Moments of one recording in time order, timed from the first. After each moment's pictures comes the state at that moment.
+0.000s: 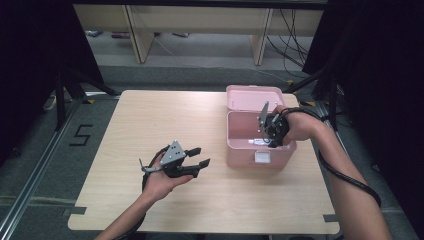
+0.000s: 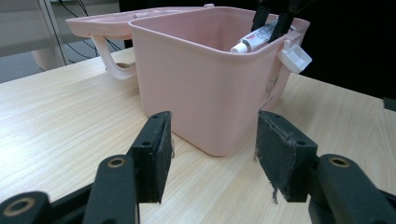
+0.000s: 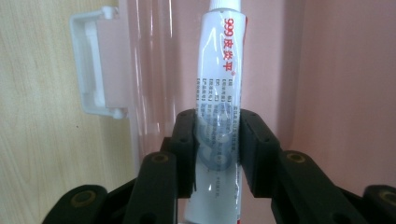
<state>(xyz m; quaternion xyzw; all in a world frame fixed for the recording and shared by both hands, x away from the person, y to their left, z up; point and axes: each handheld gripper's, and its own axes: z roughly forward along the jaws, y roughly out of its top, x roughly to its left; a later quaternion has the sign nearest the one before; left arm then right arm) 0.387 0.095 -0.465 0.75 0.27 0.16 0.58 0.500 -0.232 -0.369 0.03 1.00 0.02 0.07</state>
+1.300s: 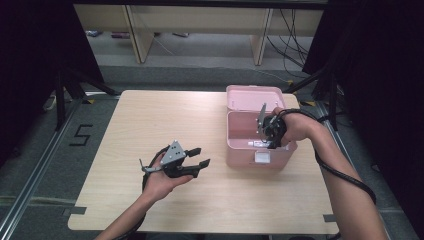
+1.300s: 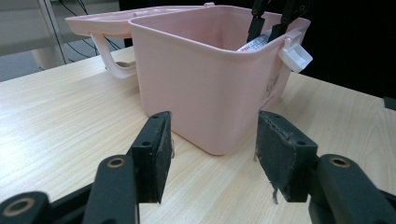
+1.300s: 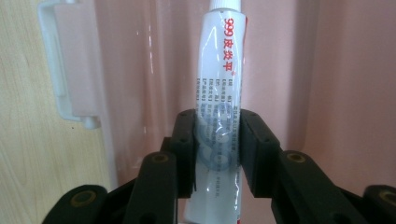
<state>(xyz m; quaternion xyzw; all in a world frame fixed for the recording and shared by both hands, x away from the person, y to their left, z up) 0.387 0.095 -0.466 0.75 0.28 0.15 0.58 0.507 -0.231 -0.384 0.06 1.00 -0.01 0.04</state>
